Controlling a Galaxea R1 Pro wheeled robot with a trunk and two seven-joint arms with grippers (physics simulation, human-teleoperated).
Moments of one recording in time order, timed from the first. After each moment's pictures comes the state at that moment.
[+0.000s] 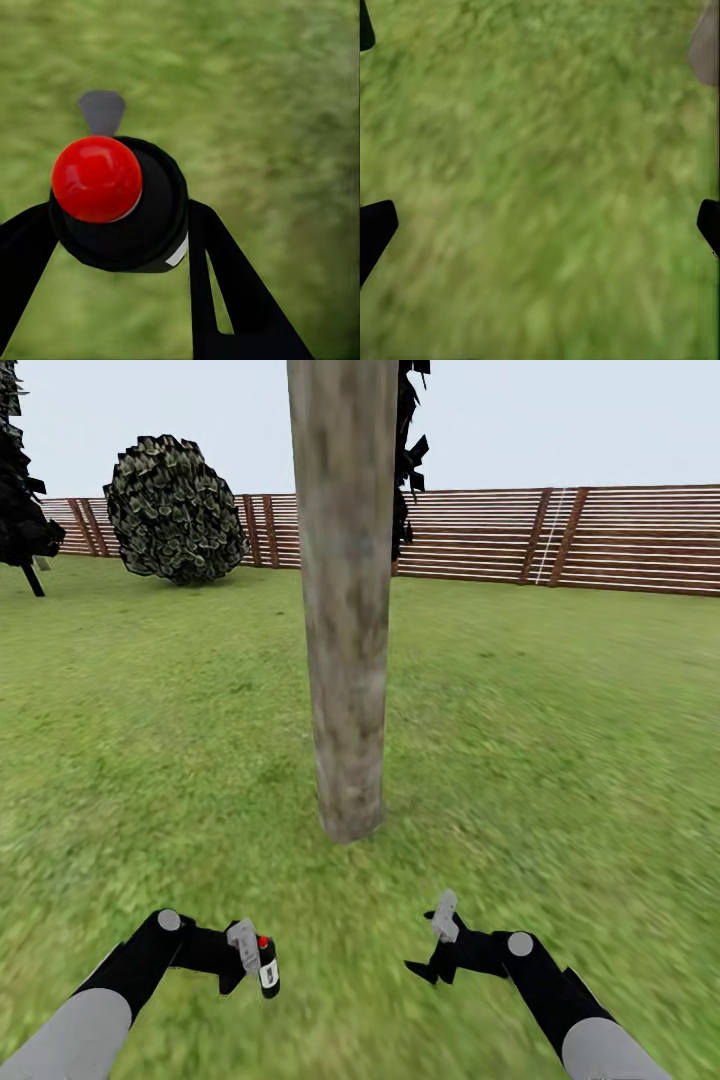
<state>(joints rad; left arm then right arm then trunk) -0.64 0.13 0.14 -0.56 -0.77 -0.08 -1.13 -0.57 -0.05 0.01 -0.60 0.54 -0.19 0.82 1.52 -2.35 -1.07</state>
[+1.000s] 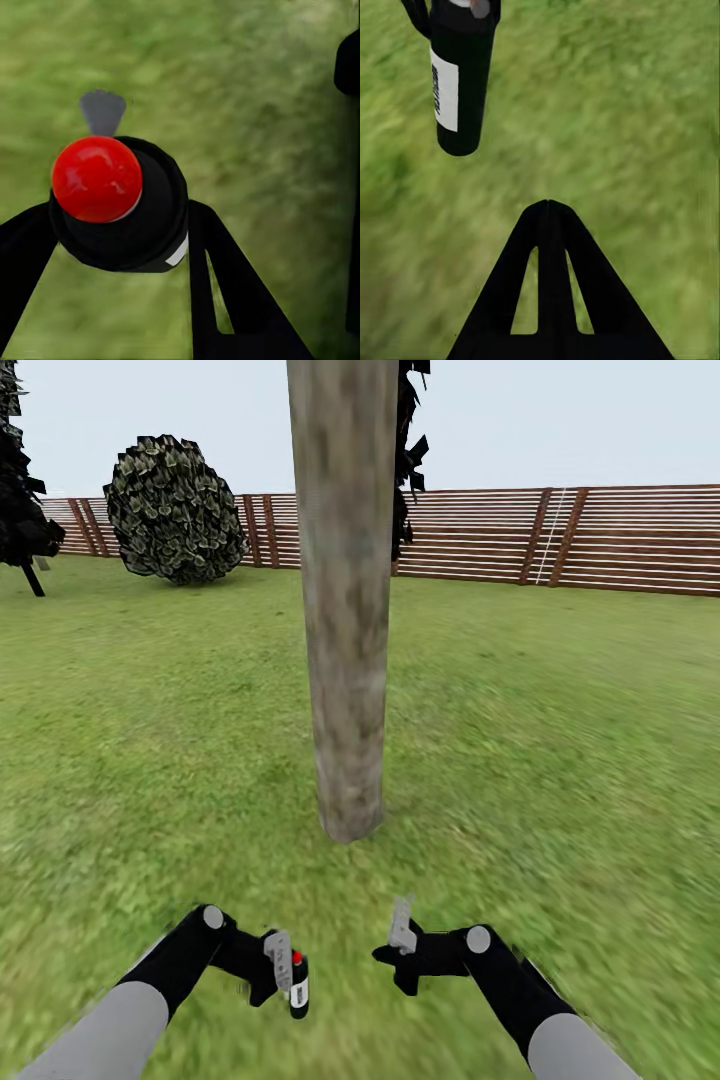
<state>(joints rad) -0.66 0.05 -0.03 -0.56 -0.78 -0.06 -1.18 -0.57 0.03 0.18 -0.66 0.54 -0.19 0.90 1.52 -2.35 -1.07</state>
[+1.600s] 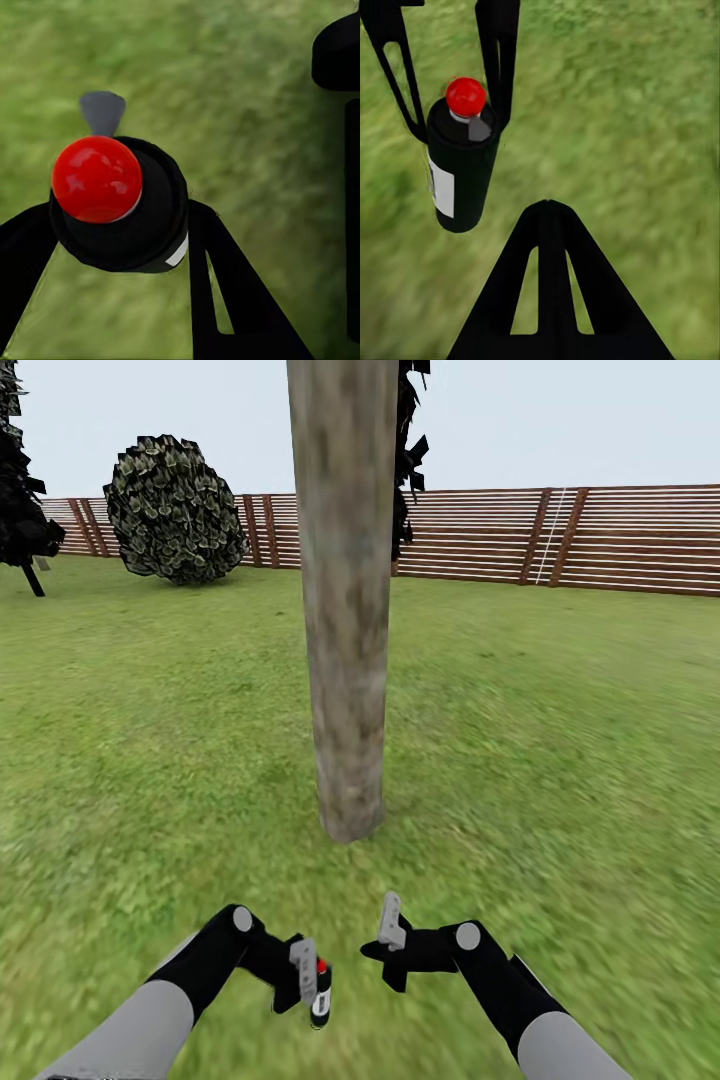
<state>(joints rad) -0.66 -0.02 -0.15 -0.56 -0.79 -0.05 -1.16 -0.57 0.06 0.20 -0.68 0.54 -0.19 0.90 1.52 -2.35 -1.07</state>
